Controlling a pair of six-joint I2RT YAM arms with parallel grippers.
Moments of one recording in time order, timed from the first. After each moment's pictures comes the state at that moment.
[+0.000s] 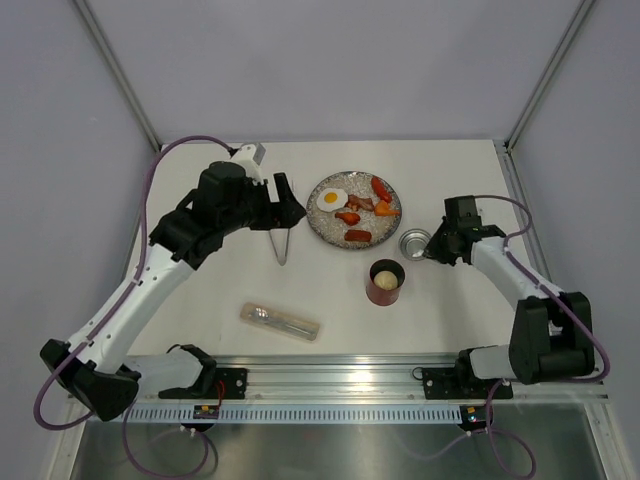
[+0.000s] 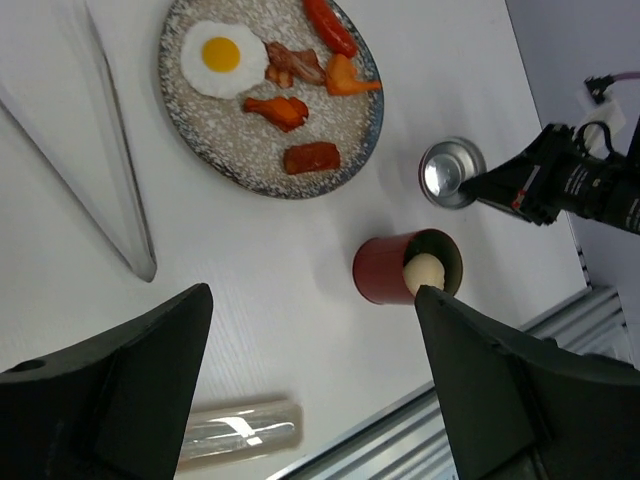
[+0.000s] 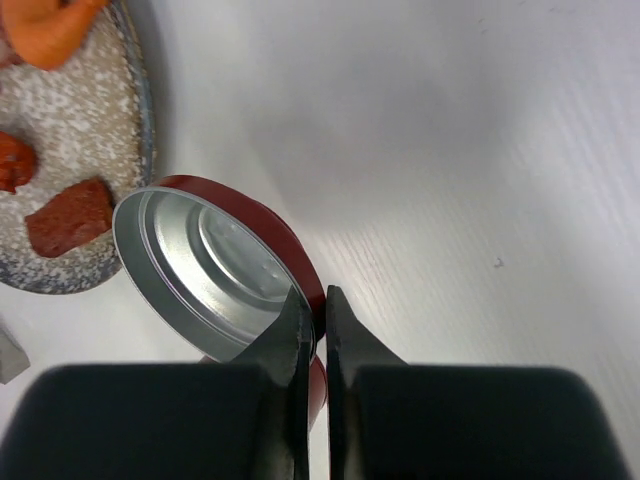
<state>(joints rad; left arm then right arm) -0.56 1.17 1.32 -0.66 0.04 -0.51 0.14 1.40 0.85 -0.47 0.01 0.72</state>
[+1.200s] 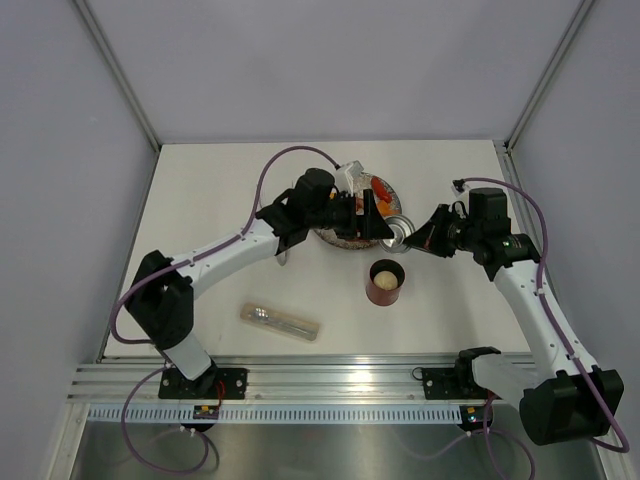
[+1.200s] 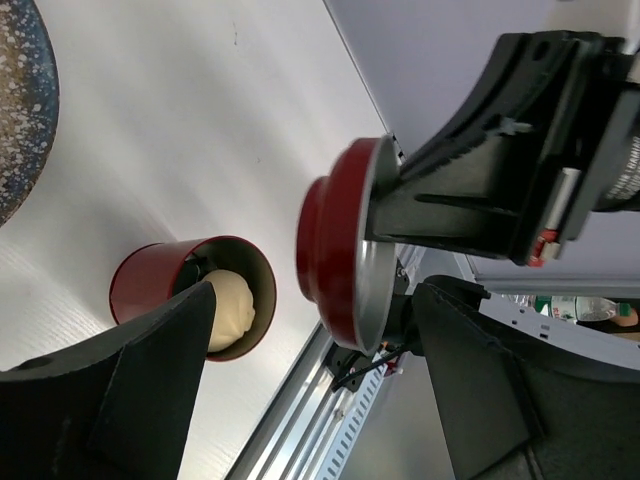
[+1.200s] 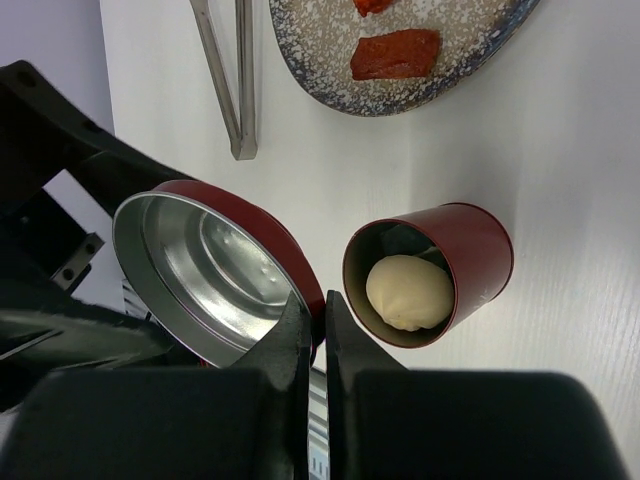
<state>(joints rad) -0.77 1.63 1.31 -0.10 0.47 -0.72 0.14 1.06 0.96 -0.61 -0.48 0.59</state>
